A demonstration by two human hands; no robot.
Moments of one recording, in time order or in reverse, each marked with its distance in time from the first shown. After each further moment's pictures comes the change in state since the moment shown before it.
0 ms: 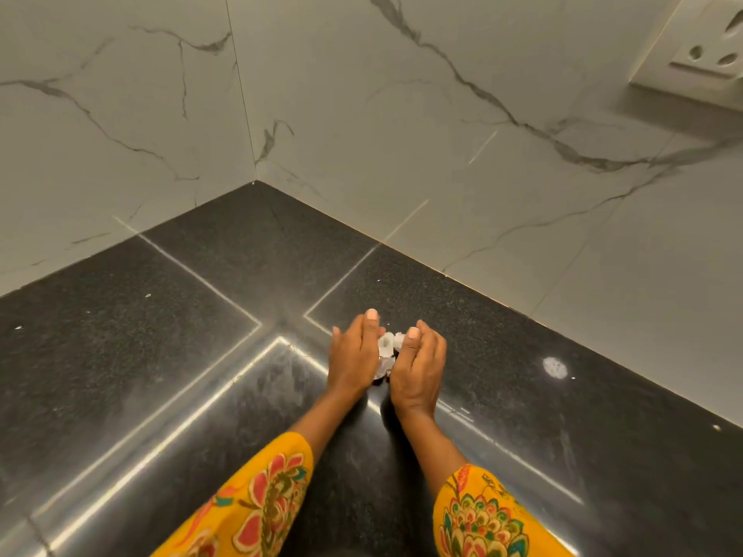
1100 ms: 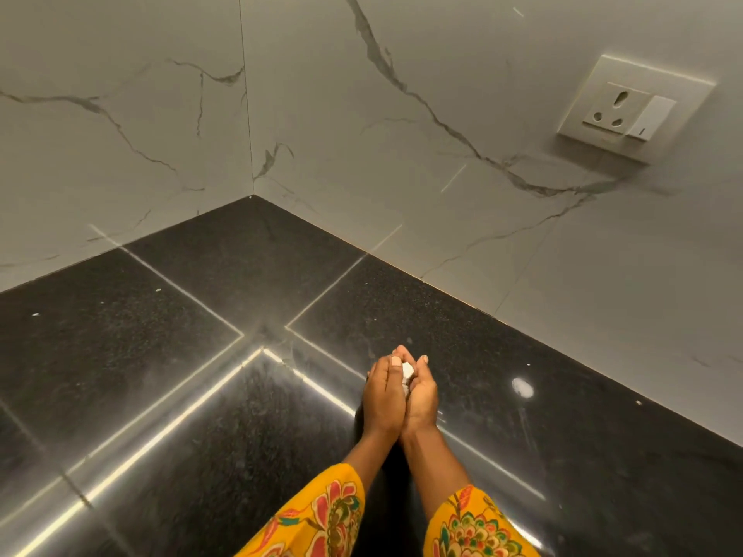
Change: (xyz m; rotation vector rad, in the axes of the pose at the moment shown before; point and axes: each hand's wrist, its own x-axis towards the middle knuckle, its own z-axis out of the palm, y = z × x) left_hand -0.092 0.001 0.035 -0.512 -0.093 -0.158; right_hand -0.045 -0.013 -0.047 1.053 -0.142 0.785
